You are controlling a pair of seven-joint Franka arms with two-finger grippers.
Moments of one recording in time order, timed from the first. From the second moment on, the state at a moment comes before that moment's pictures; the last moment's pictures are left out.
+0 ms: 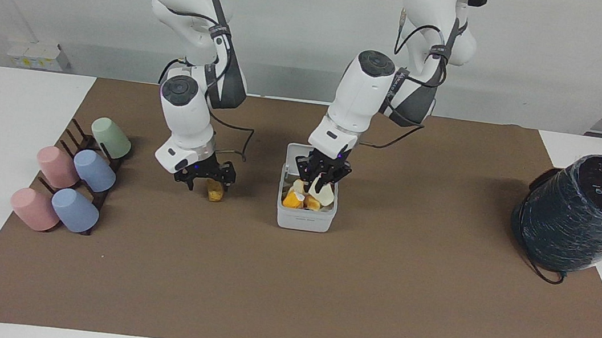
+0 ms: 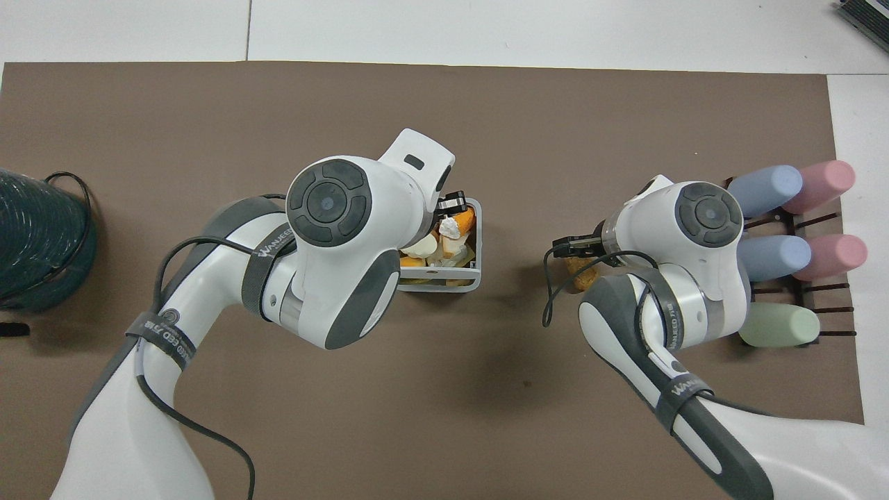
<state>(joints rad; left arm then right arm) -0.66 0.30 0.04 -1.69 -0.14 2.28 -0.70 0.15 0.21 0.10 -2.10 0.01 2.36 0.19</state>
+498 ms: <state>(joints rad) -0.60 0.29 0.06 -1.57 -0.14 2.07 -0.69 0.15 0.21 0.10 -2.12 -0.01 2.38 0.19</state>
